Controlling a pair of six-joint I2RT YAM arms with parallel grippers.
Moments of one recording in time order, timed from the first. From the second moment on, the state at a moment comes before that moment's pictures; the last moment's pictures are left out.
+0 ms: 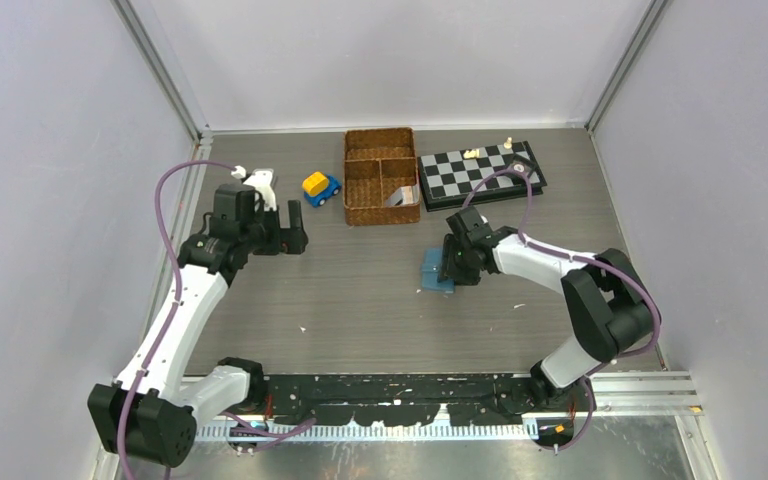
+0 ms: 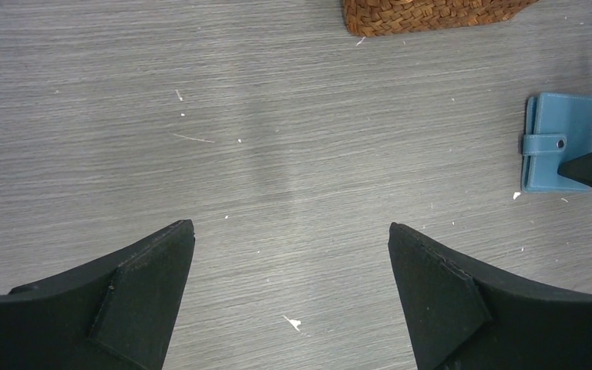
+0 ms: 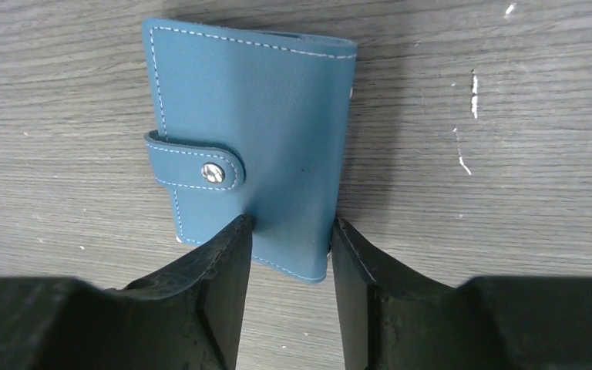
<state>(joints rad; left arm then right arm) -0.20 1.04 0.99 -0.66 0.07 -0.18 0.52 1.57 0.85 -0.40 0.01 0.66</state>
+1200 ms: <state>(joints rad) -0.87 1.34 0.81 -0.11 0.19 -0.11 0.56 1.38 0.83 -0.41 -0.38 0.57</state>
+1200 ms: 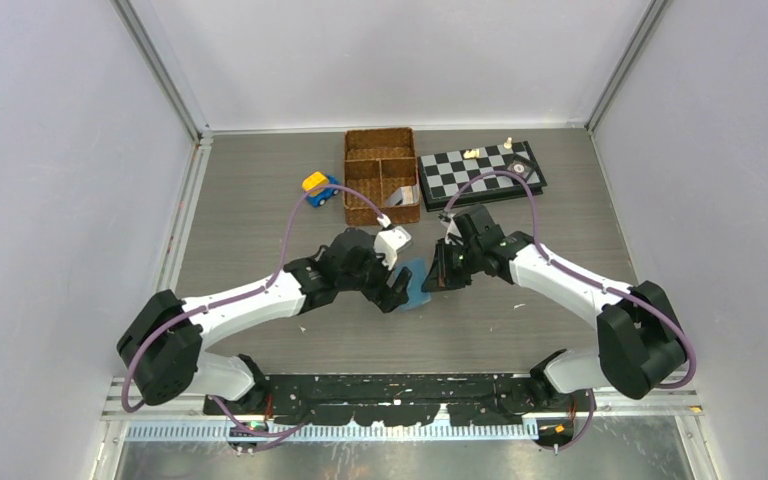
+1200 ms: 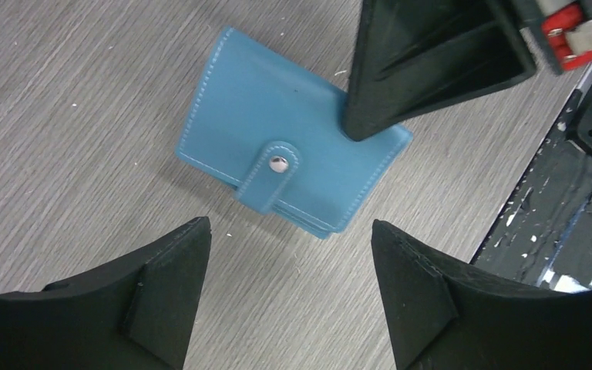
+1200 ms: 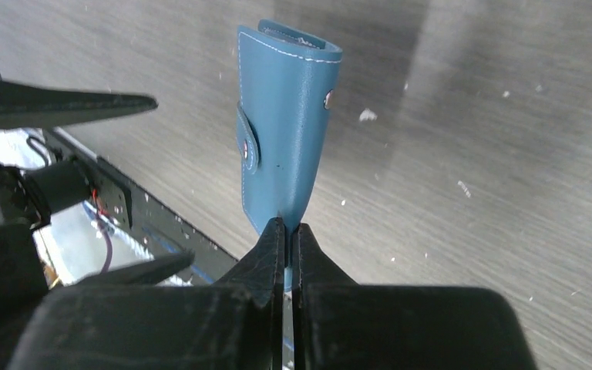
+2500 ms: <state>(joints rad) -0.97 1.45 0.78 0.04 -0.01 -0.16 0.56 1.35 0.83 -0.44 -0.52 0.55</state>
